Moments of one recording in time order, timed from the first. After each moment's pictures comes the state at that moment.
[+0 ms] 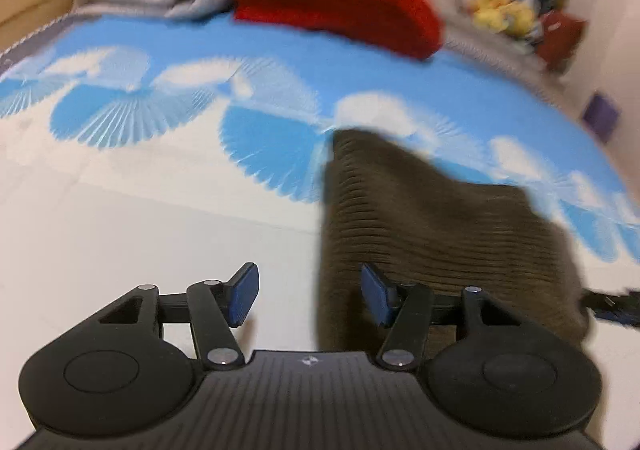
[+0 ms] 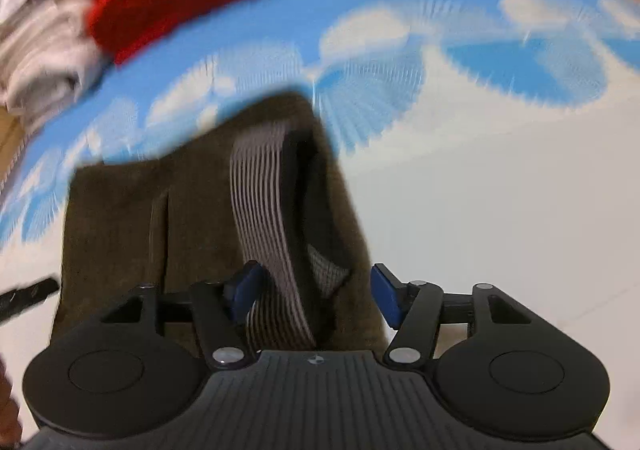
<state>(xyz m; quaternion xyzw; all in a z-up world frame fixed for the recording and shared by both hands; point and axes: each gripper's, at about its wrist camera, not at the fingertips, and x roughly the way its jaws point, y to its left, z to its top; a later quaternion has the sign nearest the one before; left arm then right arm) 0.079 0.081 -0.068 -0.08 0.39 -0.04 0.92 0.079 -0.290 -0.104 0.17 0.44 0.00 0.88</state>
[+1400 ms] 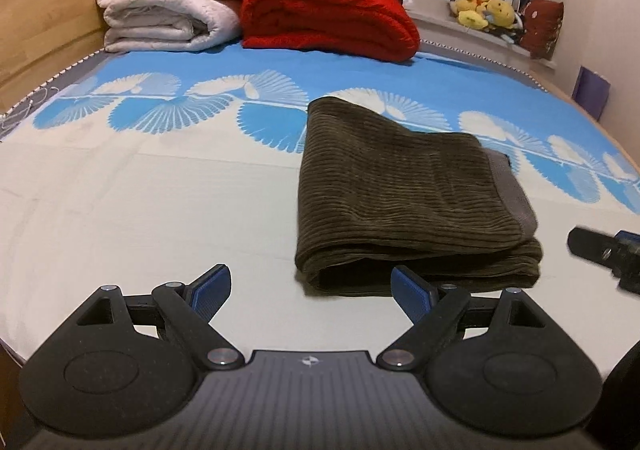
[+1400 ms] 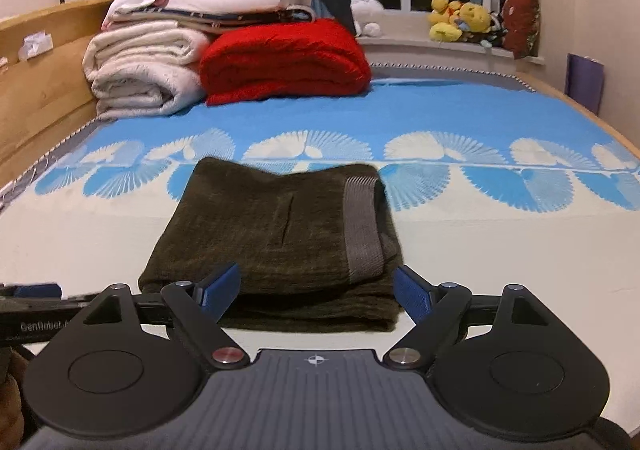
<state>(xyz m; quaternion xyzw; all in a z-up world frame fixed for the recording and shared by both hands) -0.076 0.020 -0.037 -0.02 0.37 0.02 0.93 -0.090 -0.209 -0.045 0.04 0.30 0.05 0.95</state>
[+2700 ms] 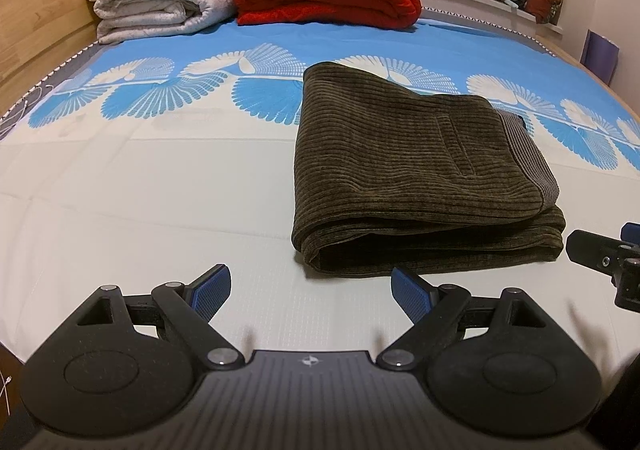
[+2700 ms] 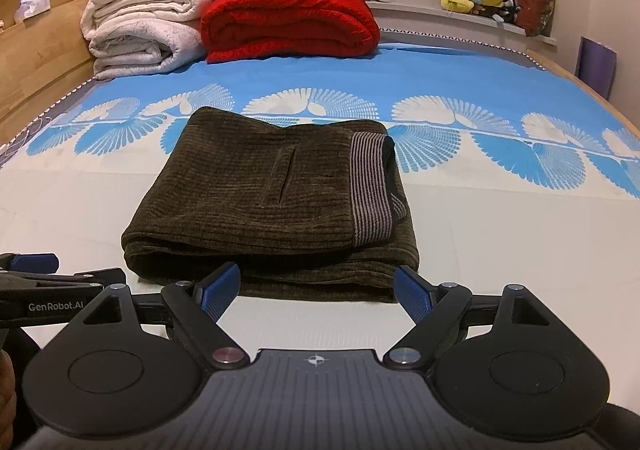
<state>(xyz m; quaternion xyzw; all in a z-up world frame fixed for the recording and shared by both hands) -0.055 0.005 -0.061 0.01 0.41 0.03 0.91 -0.073 -0.203 -0.070 0.02 0.34 0.06 0.94</state>
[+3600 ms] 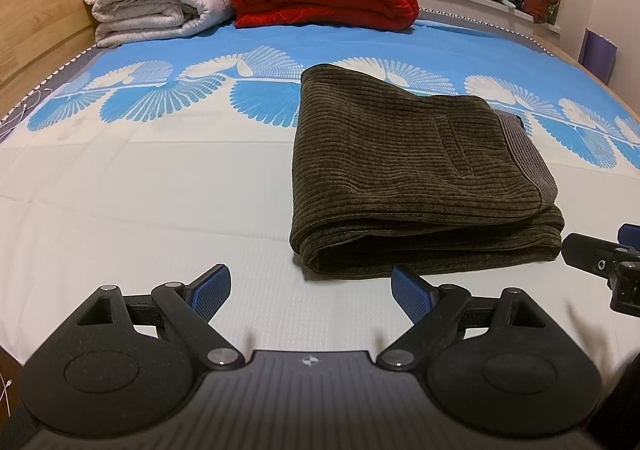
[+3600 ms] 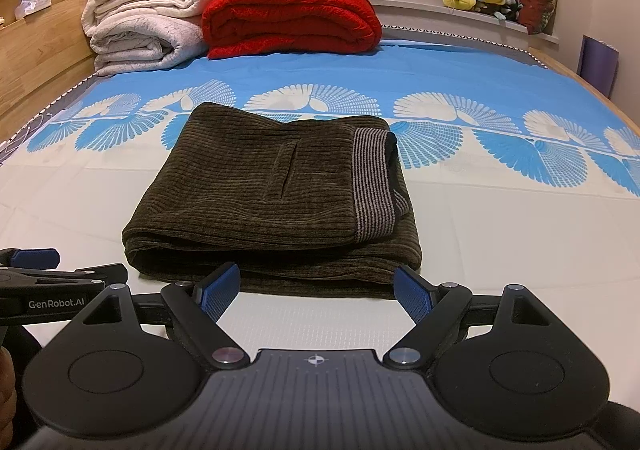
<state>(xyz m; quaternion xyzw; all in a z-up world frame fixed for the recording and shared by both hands) -0.056 0.005 -0.061 0.01 0.40 0.03 0.91 -0.074 -0.203 -0.072 0.02 0.35 0.06 0.94</state>
